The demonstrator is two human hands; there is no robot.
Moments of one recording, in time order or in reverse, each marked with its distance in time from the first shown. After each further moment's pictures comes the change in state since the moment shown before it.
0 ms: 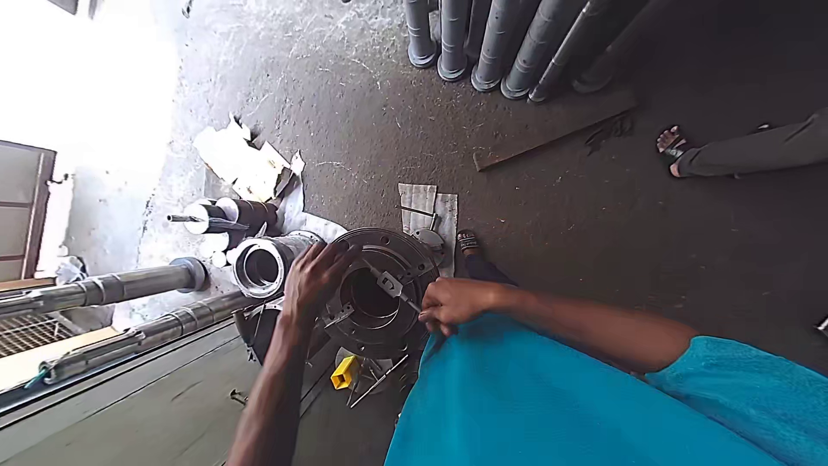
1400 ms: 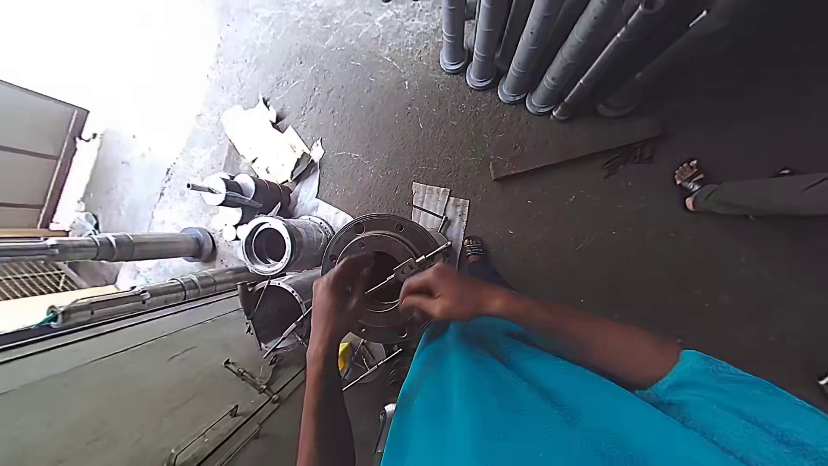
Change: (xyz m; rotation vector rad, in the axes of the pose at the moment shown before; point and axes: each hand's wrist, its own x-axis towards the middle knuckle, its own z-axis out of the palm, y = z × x) left_hand -0.043 0.081 -0.017 -0.502 0.020 -0.605; right_hand 0.001 -0.029 0.010 -0.033 0.368 -0.384
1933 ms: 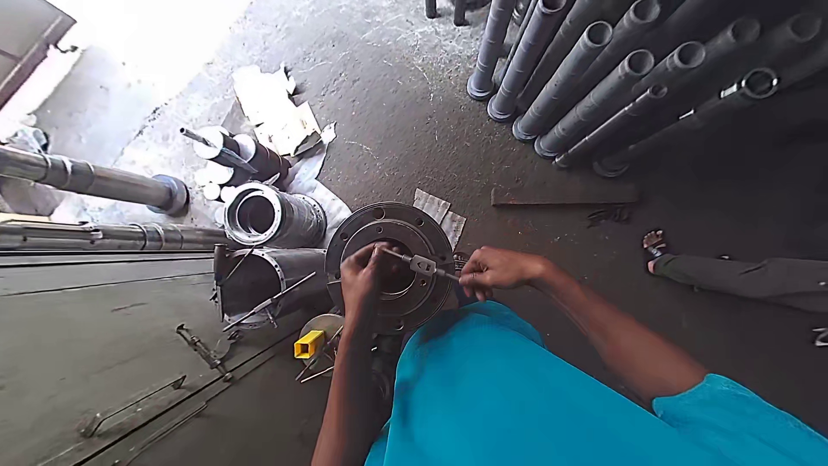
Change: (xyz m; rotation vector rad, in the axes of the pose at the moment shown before) left_hand -0.002 -0.005 0.059 -0.944 0.335 -0.446; right_hand -0.011 0.039 -0.064 -0.084 -0.436 0.410
